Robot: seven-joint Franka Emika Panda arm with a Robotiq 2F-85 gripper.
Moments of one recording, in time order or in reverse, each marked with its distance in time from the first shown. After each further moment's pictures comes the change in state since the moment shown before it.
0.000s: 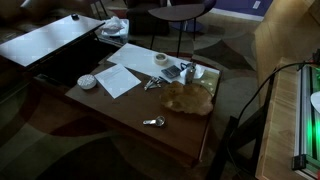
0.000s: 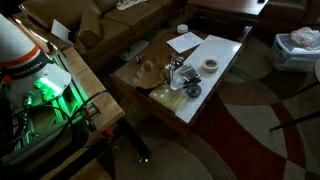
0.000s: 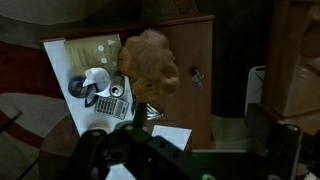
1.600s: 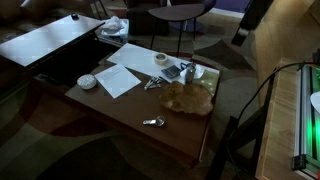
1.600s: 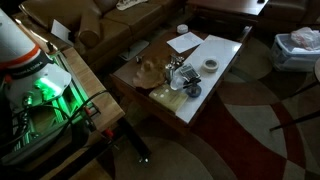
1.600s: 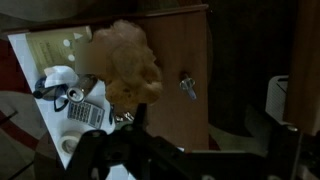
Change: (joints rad) arm 0.188 0.456 0.450 -0.045 0.091 0.497 0.473
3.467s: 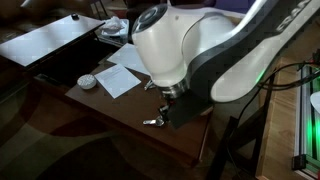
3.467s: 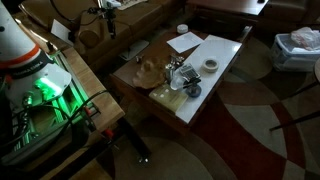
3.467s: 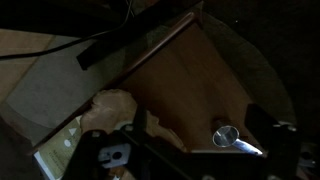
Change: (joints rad) arm 0.307 1.092 -0.181 0.640 -0.282 0.029 0.916
